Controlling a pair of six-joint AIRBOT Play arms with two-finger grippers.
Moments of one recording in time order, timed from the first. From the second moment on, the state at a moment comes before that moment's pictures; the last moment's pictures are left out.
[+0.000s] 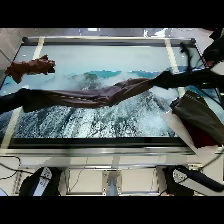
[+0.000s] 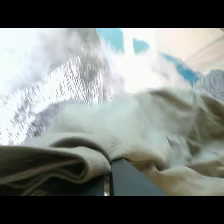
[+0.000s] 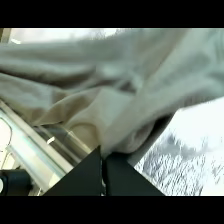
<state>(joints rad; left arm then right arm) 0.61 -0.77 0.90 0.60 -1.21 -1.02 -0.12 -1.14 1.40 -0.65 1.41 1.22</state>
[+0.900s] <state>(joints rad) 0.36 -0.99 0.92 0.86 -1.33 -1.25 -0.11 -1.37 1.89 -1.12 1.31 1.39</state>
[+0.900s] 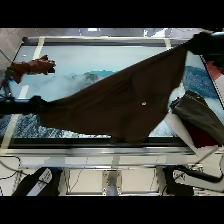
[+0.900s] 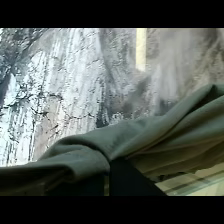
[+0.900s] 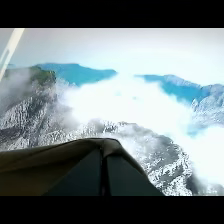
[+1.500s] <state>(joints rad) 0.22 -1.61 1.11 0.63 -0.72 -1.25 0.03 -1.92 1.93 -1.07 0.82 1.50</state>
